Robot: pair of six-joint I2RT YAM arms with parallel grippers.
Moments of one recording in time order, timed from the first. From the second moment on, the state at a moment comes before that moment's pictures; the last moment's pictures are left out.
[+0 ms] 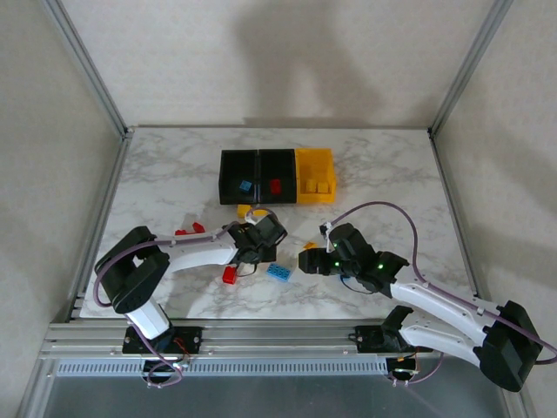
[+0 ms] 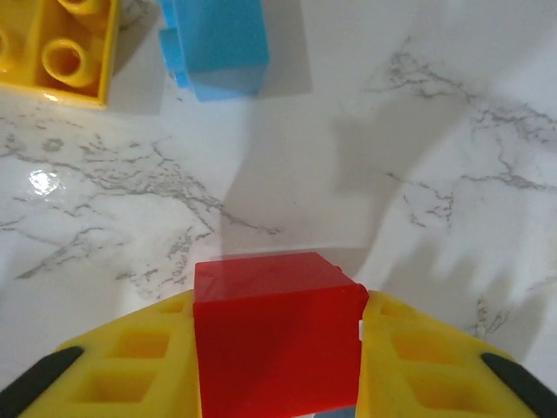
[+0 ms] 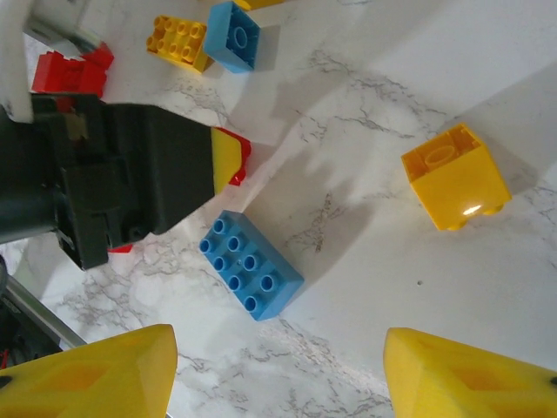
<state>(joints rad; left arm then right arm) -0.88 1.66 0.94 -0.44 -0.23 -0.89 0.84 0.97 0.54 -0.35 -0.12 0.69</state>
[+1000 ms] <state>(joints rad) -0.70 1.87 1.56 -0.60 -0.30 -0.73 0.67 0.99 0.66 -0.31 -0.08 0.72</state>
